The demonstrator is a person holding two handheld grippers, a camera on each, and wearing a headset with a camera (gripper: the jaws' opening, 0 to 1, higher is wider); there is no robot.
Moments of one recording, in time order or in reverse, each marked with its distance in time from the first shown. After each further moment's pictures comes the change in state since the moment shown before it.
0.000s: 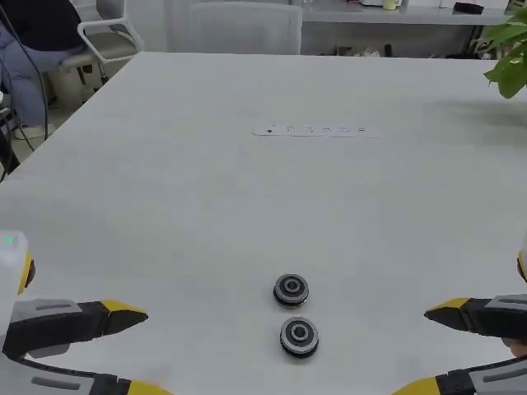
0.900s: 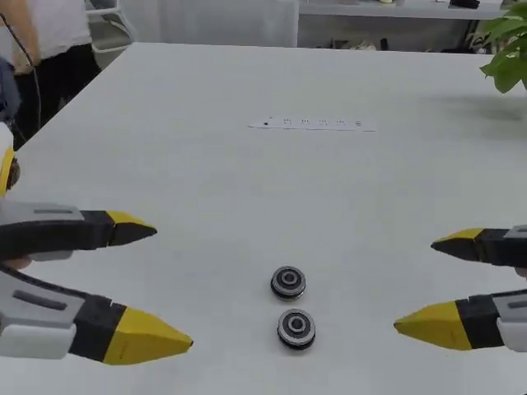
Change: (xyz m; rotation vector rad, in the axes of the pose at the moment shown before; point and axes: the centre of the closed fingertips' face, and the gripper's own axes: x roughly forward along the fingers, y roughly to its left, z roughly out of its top) left arm -0.018 -0.012 0.077 0.271 -0.044 -0.036; right arm -0.037 -0.008 0.068 -0.163 -0.134 -0.062
